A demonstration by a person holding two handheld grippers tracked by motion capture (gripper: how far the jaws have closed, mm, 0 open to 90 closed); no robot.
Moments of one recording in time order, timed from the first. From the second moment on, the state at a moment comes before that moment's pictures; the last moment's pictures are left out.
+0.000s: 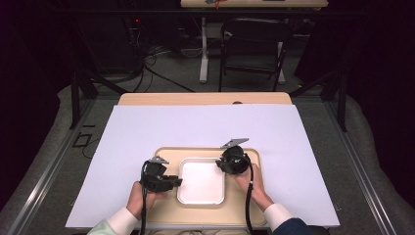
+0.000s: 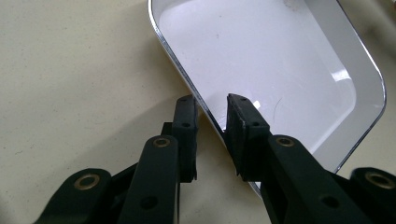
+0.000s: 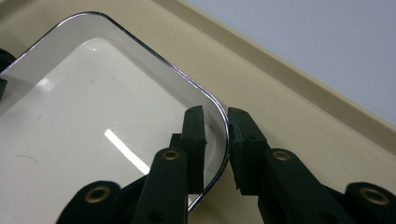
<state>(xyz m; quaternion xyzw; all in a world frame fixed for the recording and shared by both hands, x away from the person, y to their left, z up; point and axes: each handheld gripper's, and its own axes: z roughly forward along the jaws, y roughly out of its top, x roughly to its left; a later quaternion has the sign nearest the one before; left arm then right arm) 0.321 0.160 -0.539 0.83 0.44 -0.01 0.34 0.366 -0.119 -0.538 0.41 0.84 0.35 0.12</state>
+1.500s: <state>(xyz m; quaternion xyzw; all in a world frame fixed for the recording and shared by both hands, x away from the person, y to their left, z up) 0.316 0.181 -0.498 0.83 0.39 0.07 0.38 0.330 -0.132 -0.485 0.35 0.82 0.41 0.20</state>
